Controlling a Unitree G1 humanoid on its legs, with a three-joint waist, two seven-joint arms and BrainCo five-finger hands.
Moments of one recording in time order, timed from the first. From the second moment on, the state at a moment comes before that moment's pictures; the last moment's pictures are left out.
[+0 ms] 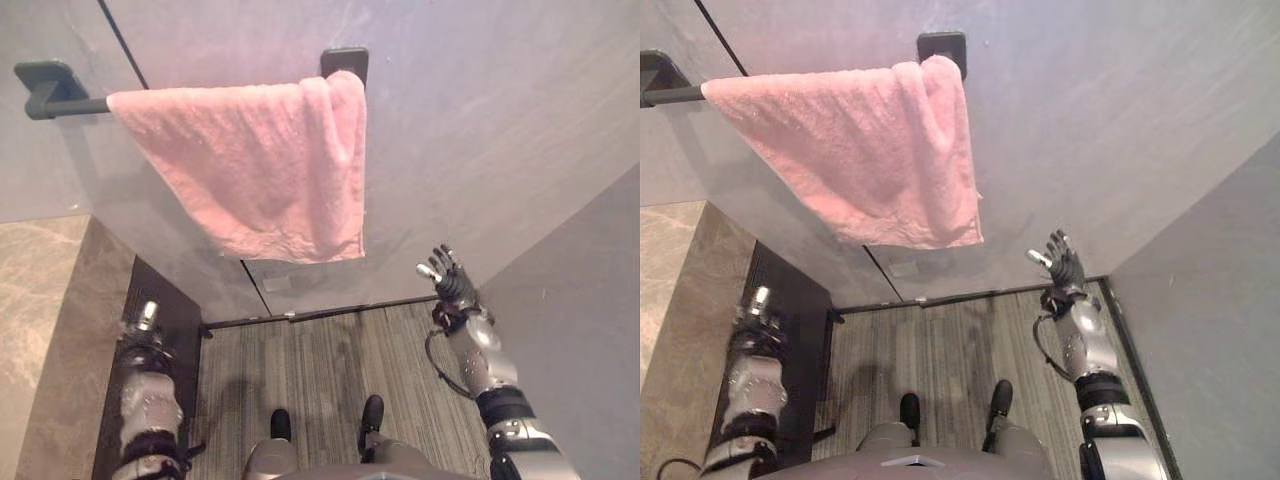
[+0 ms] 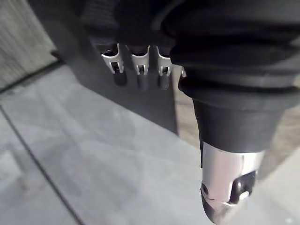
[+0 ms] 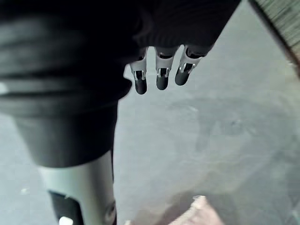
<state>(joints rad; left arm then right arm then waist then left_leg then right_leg) -0.07 0.23 0.38 0.69 -0.79 -0.19 0.06 -0.23 -0.17 -0.03 0.53 0.55 -0.08 0.00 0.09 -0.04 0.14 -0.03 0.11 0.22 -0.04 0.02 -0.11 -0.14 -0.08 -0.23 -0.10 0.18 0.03</state>
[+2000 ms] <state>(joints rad) 0.05 0.07 0.13 1.07 -0.22 -0.09 0.06 -0.07 -0.09 -0.22 1.10 0.15 -0.05 -0.07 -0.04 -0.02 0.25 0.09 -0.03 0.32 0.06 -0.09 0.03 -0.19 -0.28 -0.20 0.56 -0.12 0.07</state>
